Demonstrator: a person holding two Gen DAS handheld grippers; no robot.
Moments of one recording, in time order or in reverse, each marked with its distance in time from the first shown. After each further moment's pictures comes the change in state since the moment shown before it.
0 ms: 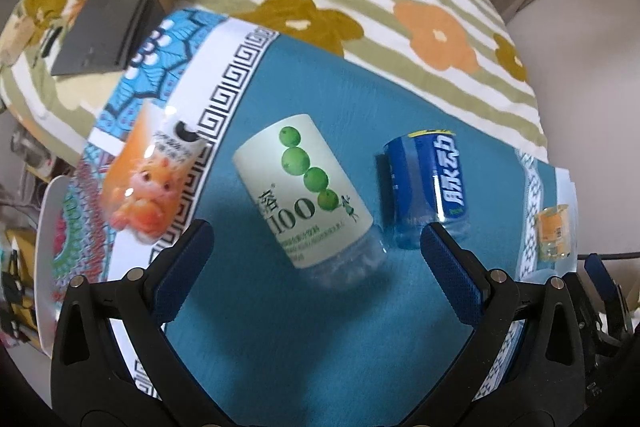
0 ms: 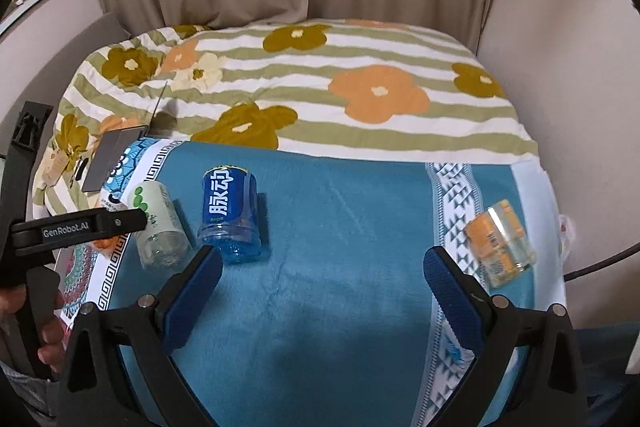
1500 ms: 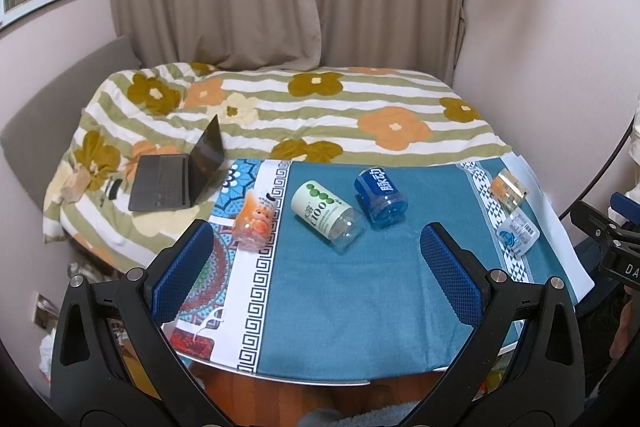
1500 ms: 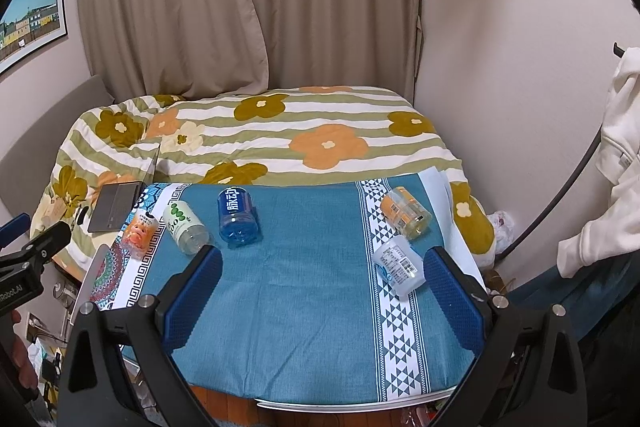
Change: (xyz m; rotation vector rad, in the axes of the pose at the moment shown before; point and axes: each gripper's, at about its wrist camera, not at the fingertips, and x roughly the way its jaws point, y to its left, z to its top) left arm -0.234 -0.014 -0.162 0.325 -0.552 0.076; right arm -0.182 0.012 -0.087 0.092 -0.251 -0.138
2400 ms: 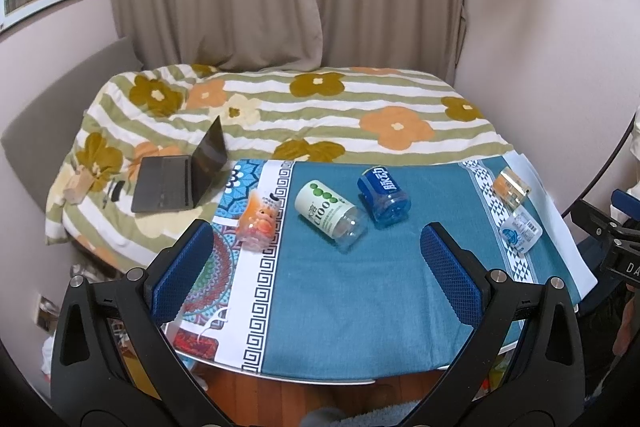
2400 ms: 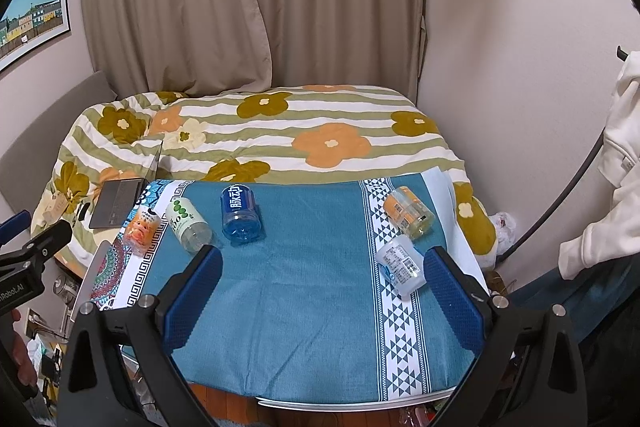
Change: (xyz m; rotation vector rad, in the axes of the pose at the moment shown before) left arm -0.003 0.013 -0.006 0.003 -0.009 0.002; right arm 0.002 0.005 -0.001 -0.005 0.002 -0.003
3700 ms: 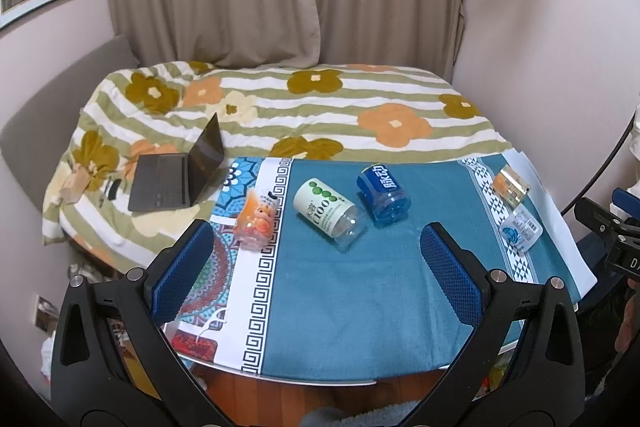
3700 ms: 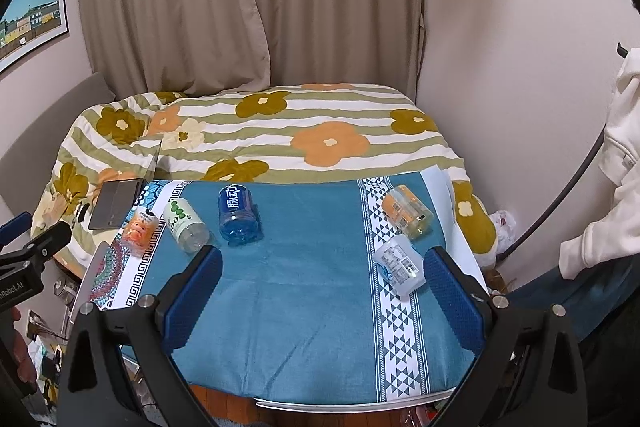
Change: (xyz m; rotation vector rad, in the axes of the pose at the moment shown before) left arm 0.008 -0.009 -0.004 0.011 0.001 -0.008; right arm 0.002 -0.007 -0.002 0.008 0.004 0.001
